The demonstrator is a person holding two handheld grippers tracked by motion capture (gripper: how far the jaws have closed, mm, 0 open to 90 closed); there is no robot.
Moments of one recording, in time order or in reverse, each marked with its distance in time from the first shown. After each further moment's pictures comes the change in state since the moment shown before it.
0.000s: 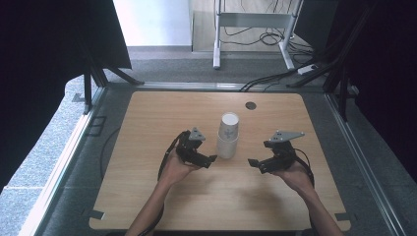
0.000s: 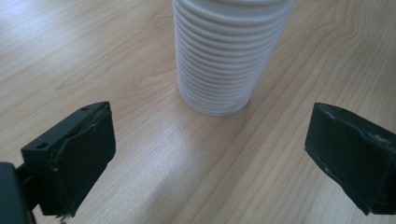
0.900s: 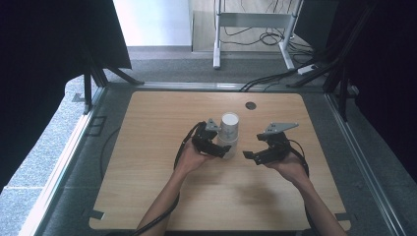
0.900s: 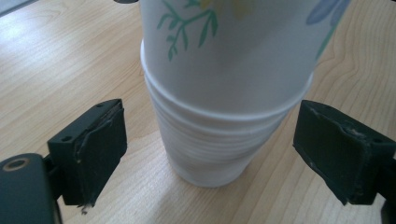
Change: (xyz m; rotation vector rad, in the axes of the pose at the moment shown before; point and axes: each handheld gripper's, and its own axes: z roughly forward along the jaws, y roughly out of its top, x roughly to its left) left arm -0.003 0.039 0.037 -0.037 -0.026 0.036; right arm -0.003 0.026 0.010 -0.005 0.027 -0.039
